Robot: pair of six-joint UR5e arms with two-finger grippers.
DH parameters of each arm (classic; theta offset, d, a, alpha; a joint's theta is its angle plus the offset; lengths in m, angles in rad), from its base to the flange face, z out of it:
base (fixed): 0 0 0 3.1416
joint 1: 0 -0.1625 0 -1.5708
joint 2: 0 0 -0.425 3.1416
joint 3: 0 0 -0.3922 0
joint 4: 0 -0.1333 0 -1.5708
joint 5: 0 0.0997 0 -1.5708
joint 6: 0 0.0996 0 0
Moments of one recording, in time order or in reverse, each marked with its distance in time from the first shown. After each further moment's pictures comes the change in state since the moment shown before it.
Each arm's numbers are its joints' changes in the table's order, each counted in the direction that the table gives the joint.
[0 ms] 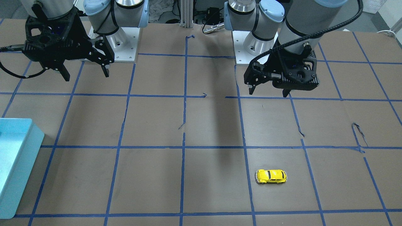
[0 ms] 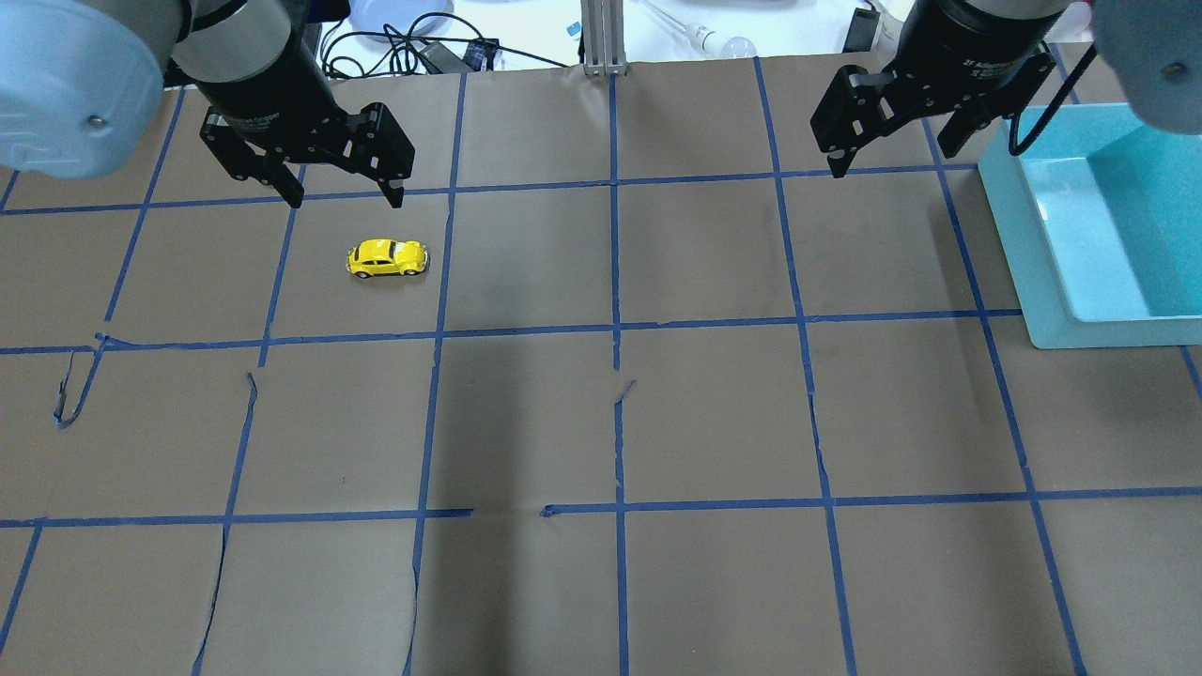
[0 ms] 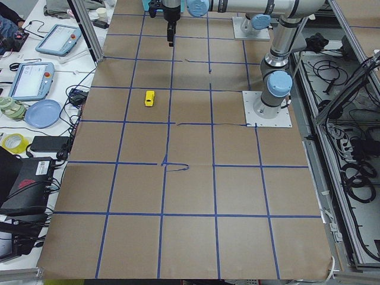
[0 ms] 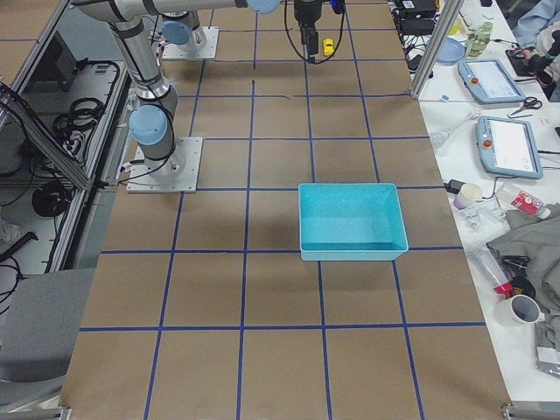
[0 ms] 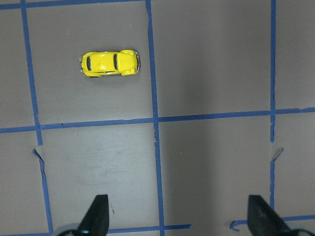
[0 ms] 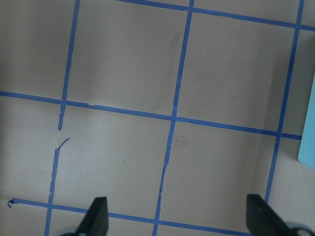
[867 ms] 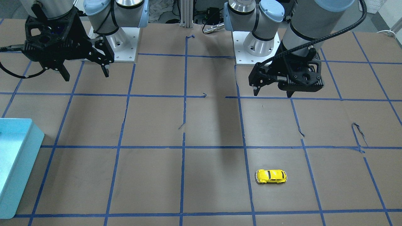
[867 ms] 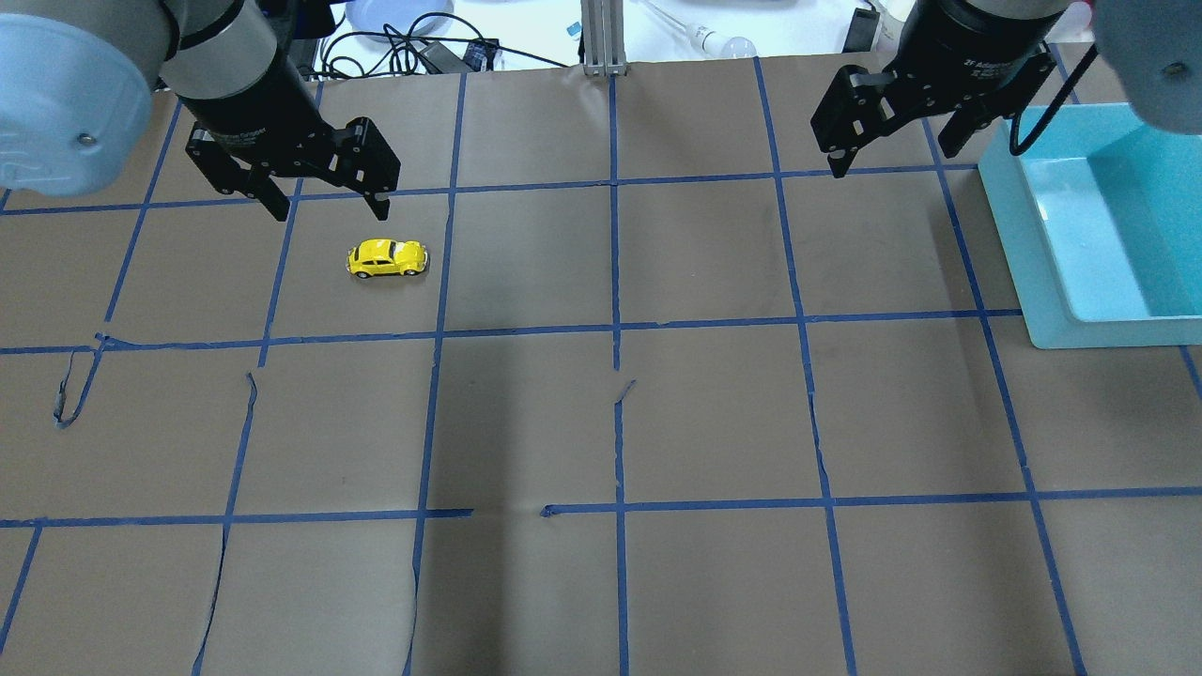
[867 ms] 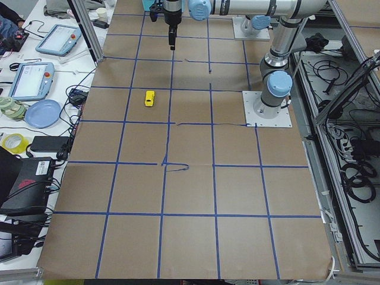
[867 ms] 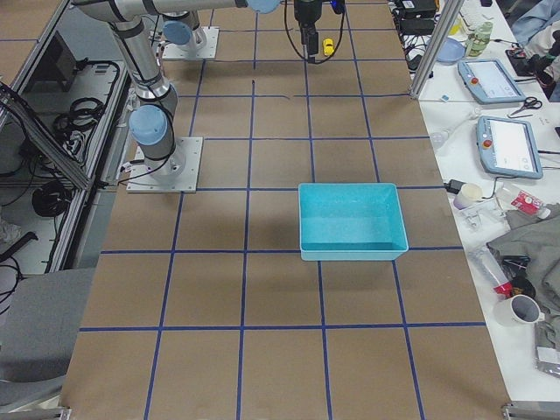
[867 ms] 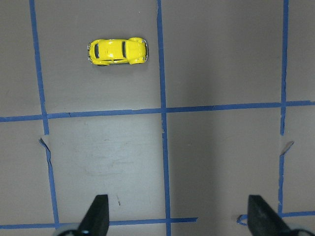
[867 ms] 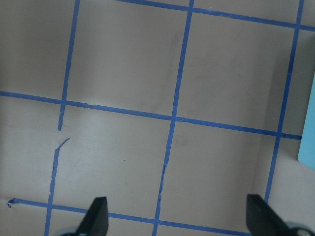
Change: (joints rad) left arm -0.024 0.000 0.017 -0.011 0.012 0.001; right arm 0.000 0.000 0.000 0.000 0.000 -0.001
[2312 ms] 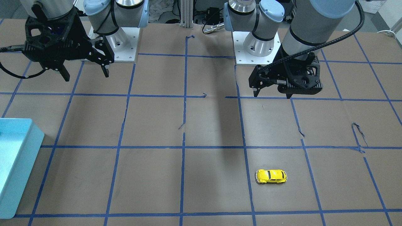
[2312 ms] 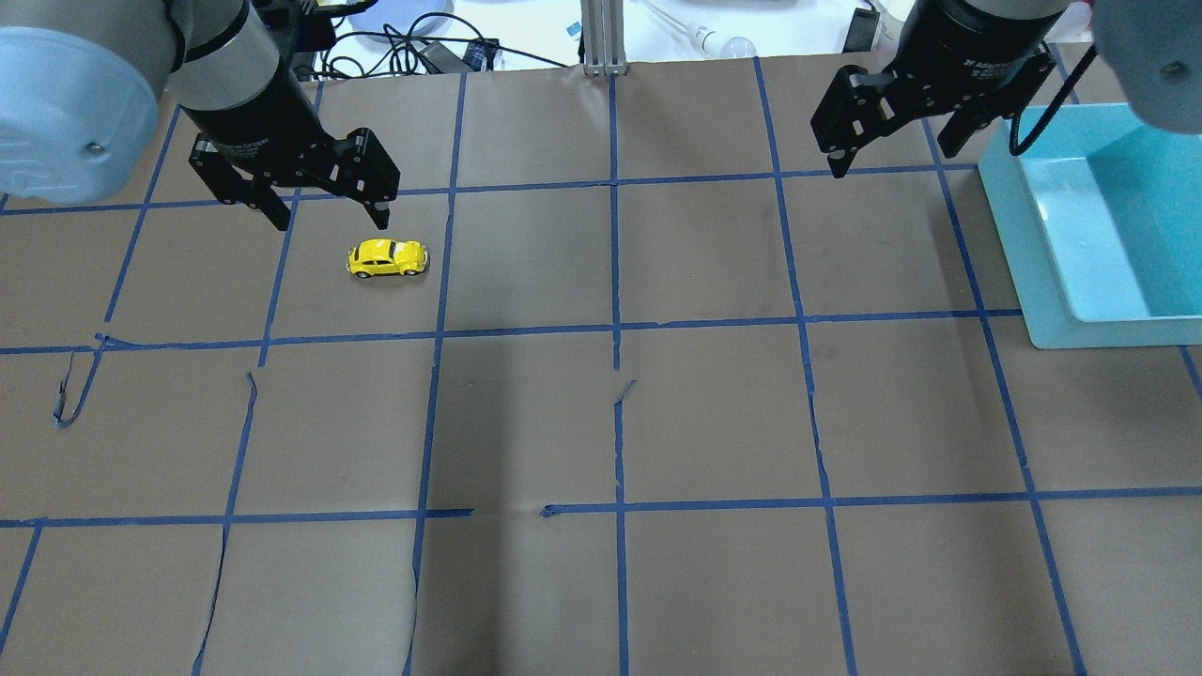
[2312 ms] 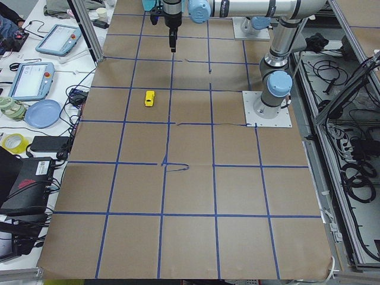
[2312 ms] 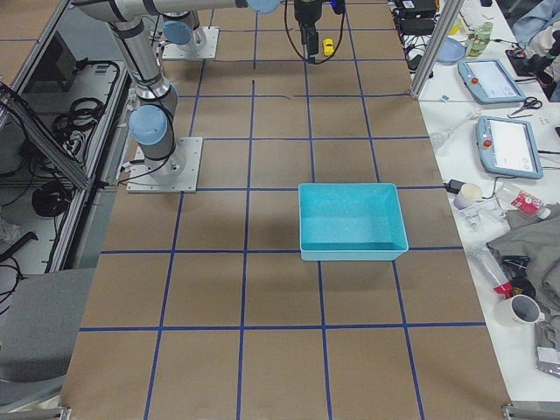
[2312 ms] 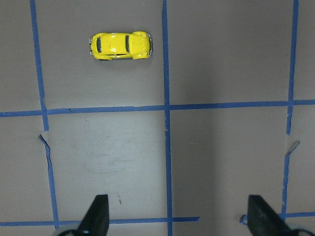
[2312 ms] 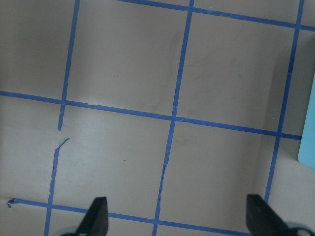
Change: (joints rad) left arm -0.004 0.000 0.019 -0.004 0.000 -0.001; right arm 0.000 0.001 0.000 0.000 0.000 -0.001
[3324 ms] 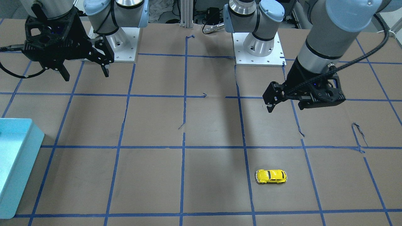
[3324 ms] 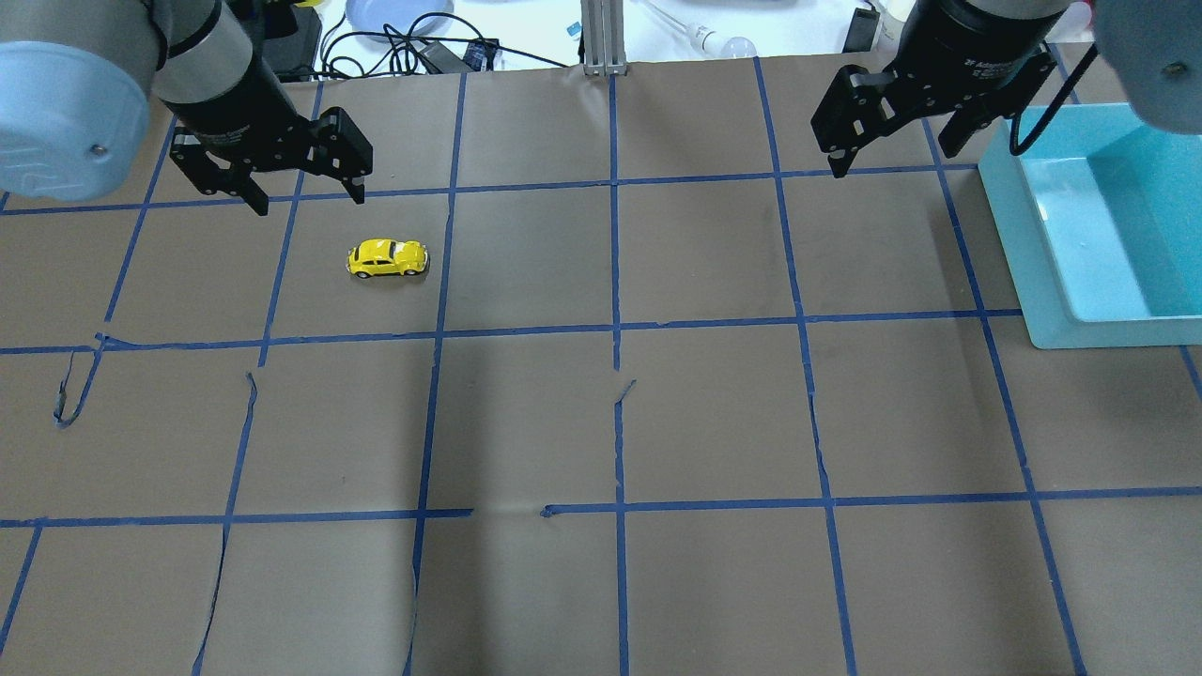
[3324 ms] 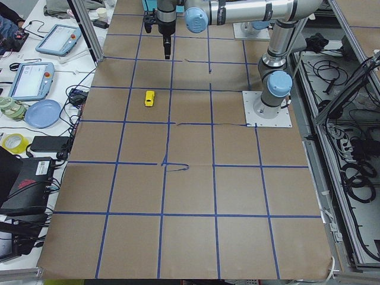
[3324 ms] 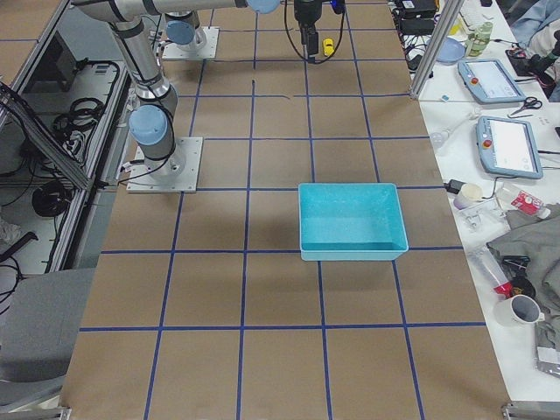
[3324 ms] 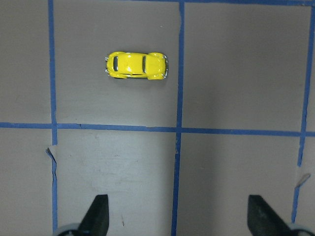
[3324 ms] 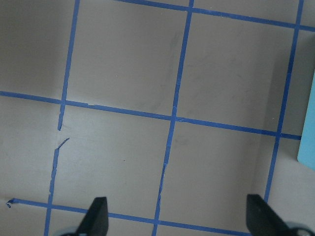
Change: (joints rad) left arm -0.091 -0.035 0.029 -0.129 0.002 -0.159; right arm 0.000 -0.001 0.000 0.000 -0.001 0.000
